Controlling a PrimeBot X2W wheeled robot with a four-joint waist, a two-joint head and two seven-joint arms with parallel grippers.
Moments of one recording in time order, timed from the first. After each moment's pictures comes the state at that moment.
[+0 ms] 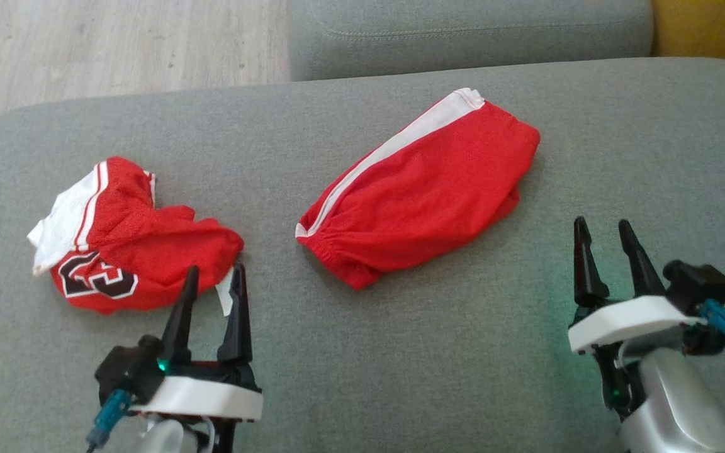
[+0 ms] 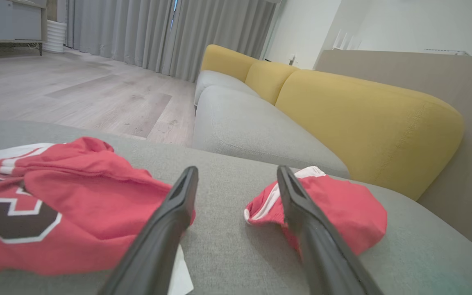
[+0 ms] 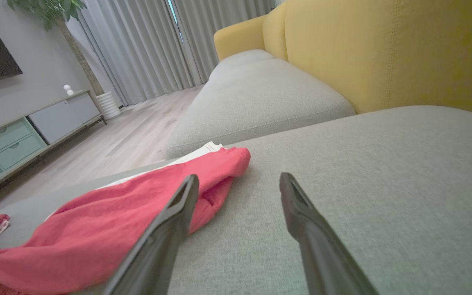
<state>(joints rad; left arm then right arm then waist) -0.08 0.09 -0.25 0.24 -0.44 -0.07 -0.26 -0.27 -0.07 0.05 0.55 0.30 0.12 -0.25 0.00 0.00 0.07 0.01</state>
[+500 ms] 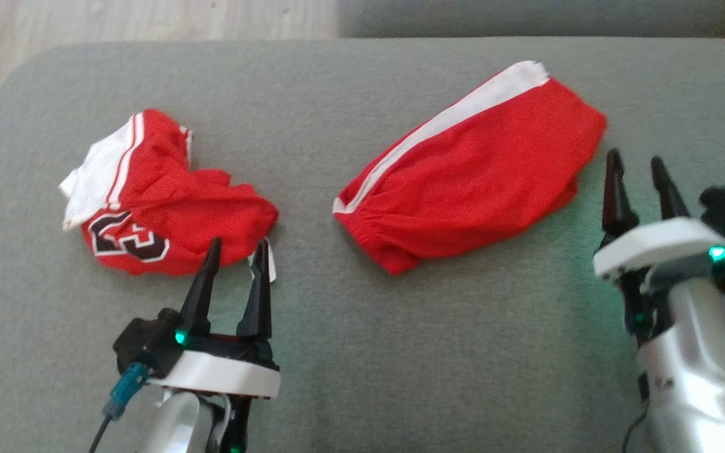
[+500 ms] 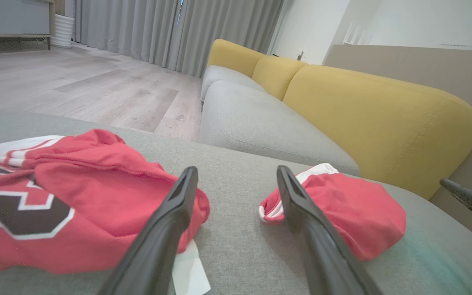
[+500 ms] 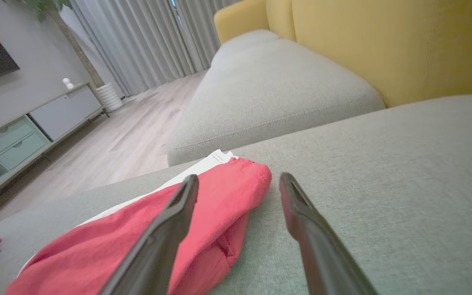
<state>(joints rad) -0.15 0.05 -0.27 0.26 -0.40 -0.12 -0.26 -0.43 -0.06 -0.09 0.58 0.29 0.12 -0.12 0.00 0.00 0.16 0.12</state>
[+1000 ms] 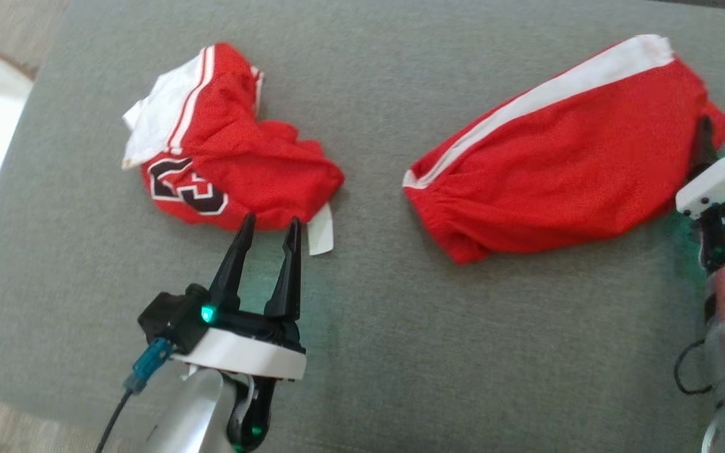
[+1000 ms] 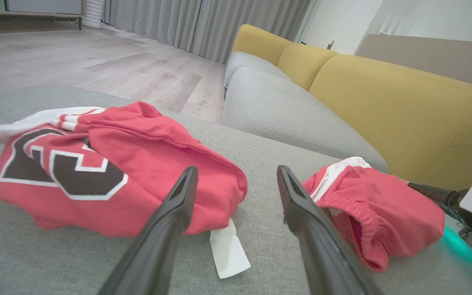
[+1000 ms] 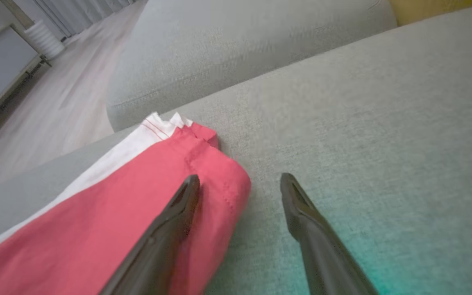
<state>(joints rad) -0.22 0.05 -0.37 0.27 -0.45 -0.12 -0.26 -0.75 -0.16 -0.42 0.97 0.11 0.12 0.02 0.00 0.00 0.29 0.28</state>
